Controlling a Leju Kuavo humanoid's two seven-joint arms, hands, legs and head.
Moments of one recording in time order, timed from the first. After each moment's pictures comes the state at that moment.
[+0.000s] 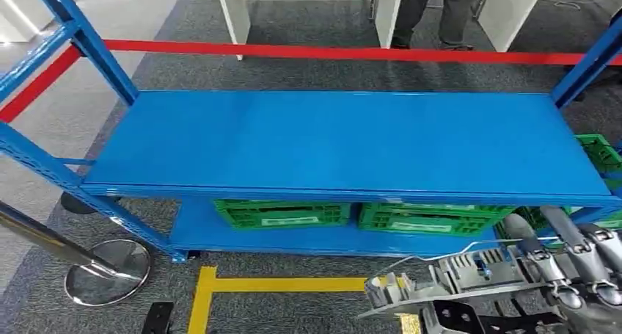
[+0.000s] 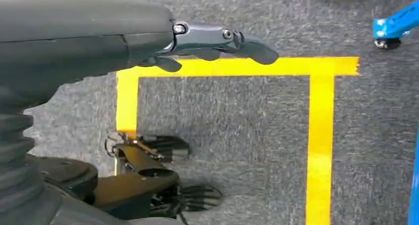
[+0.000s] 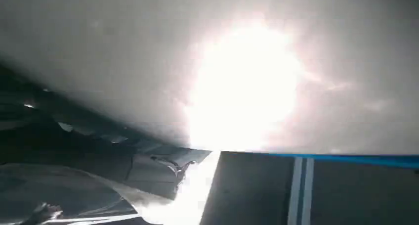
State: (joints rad) left arm -0.09 -0.18 0.87 -0.26 -0.77 0.17 -0.46; right arm 0.16 -0.15 0.05 -2.32 1.57 -0.68 -0.39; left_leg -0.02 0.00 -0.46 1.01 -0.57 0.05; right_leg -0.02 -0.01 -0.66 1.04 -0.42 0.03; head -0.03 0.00
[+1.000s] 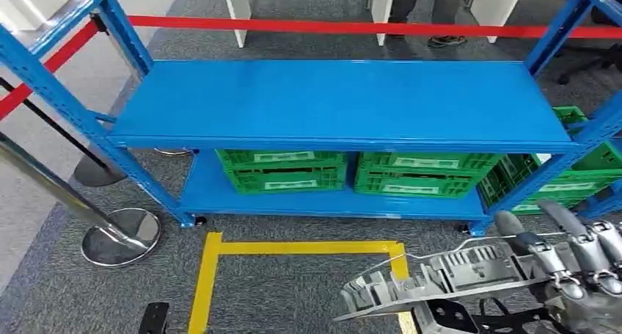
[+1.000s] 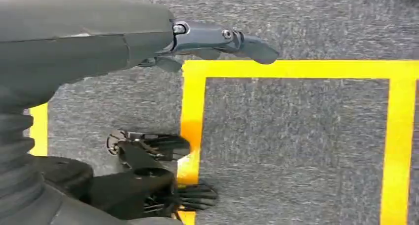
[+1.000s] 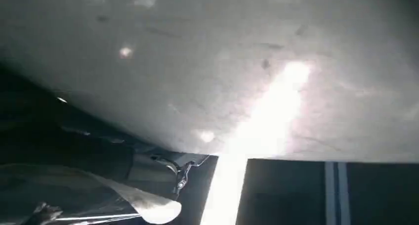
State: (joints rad) left arm -0.10 -0.18 0.87 -0.25 -0.76 0.18 -0.45; right arm 0.15 -0.21 0.15 -2.28 1.57 -0.69 -0.19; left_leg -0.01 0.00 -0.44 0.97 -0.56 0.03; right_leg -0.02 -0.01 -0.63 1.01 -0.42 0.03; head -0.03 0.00
